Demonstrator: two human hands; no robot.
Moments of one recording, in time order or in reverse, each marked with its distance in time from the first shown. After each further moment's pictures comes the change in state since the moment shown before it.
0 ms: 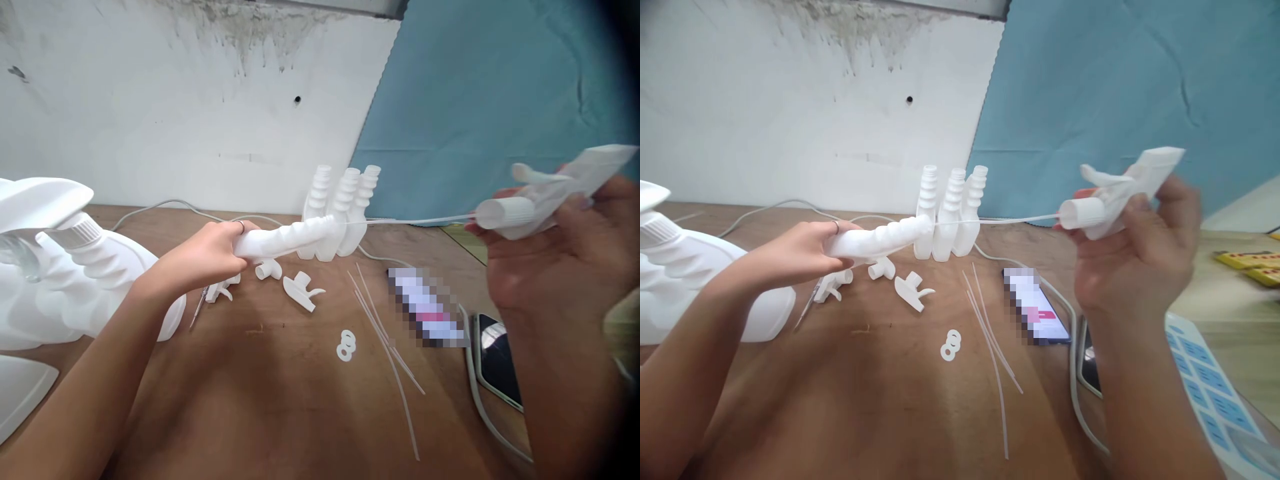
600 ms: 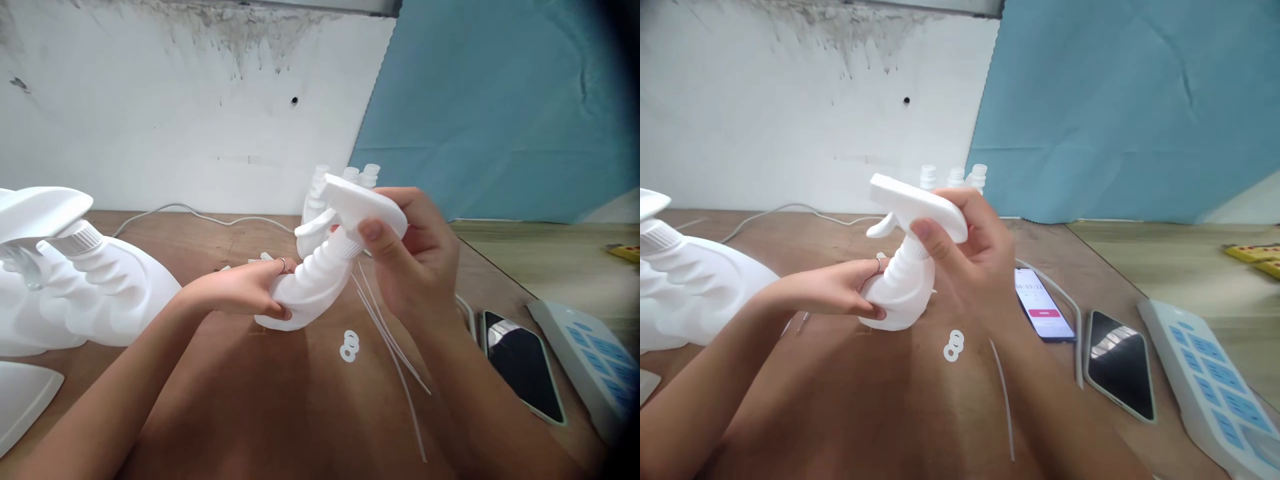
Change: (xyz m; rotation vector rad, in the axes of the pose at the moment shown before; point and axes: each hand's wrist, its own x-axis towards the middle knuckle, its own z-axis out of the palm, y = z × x) left_hand -0.001 0.020 0.036 -0.384 -0.342 0.252; right_hand -0.068 -0.012 0.103 0.009 -0.457 -0.020
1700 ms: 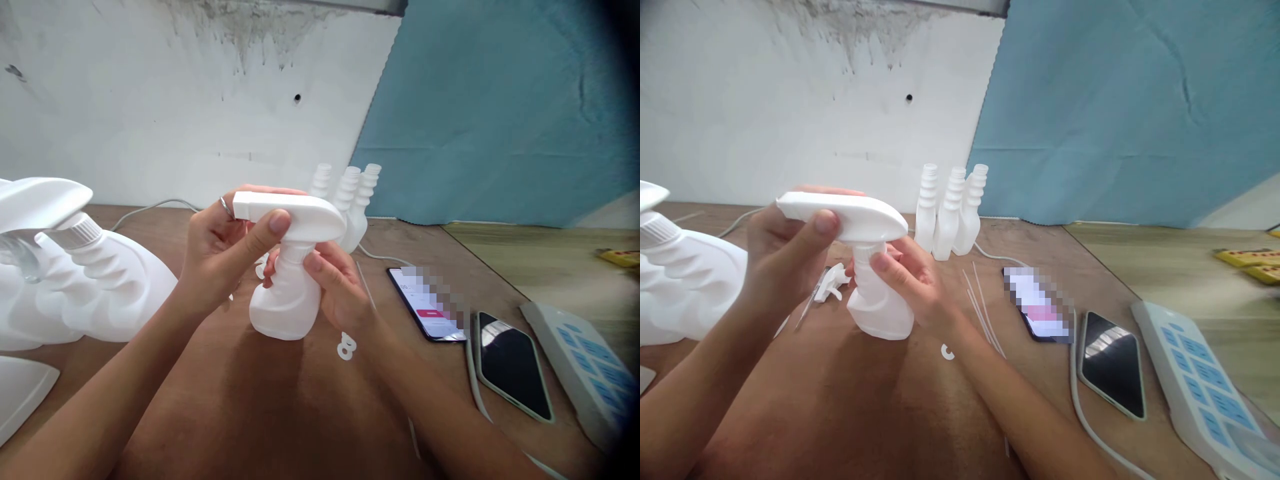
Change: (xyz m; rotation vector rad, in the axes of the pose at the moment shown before) left_hand -0.009 0.034 0.010 -0.415 0.626 0.549; right_hand -0.023 0.022 0.039 0.516 -0.392 0.344
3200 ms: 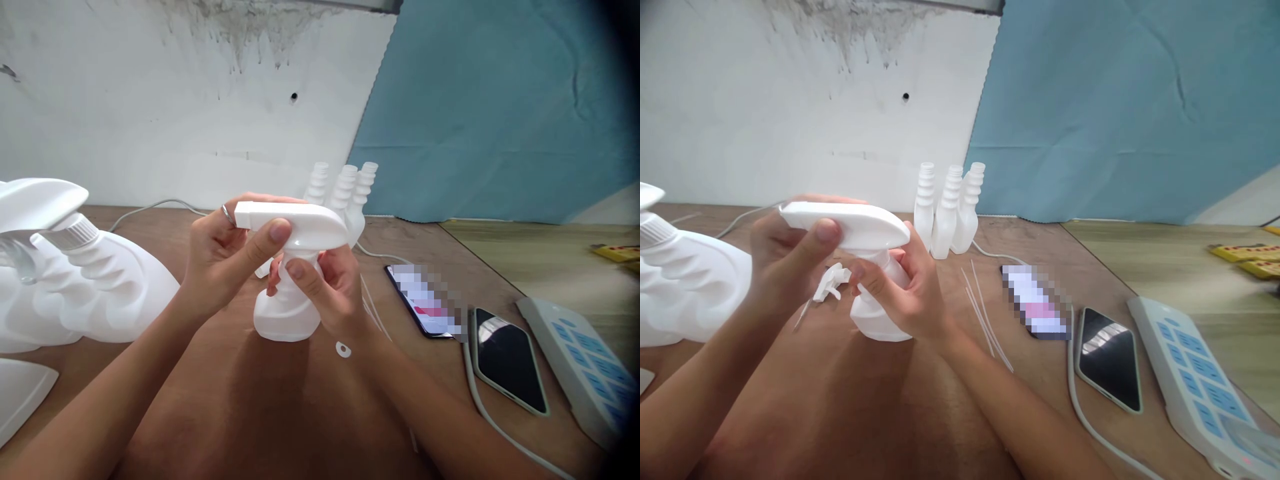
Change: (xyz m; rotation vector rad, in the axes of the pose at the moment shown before) left_hand -0.004 0.000 0.002 0.084 0.040 -0.005; right_hand -0.003 0.002 0.014 -0.086 0.146 -0.175
